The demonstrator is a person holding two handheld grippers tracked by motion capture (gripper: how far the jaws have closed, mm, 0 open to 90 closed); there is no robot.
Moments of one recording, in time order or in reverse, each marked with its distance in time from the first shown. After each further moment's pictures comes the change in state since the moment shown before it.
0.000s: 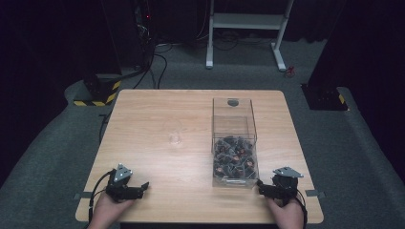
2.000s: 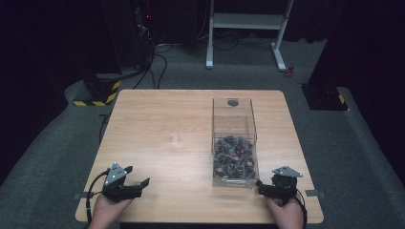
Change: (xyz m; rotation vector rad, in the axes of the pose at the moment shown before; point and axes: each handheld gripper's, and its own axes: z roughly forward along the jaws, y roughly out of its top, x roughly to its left) left arm -0.010 0.015 -0.029 -0.180 -0.063 -0.026; right arm 0.001 0.001 0.001 0.001 0.014 -0.014
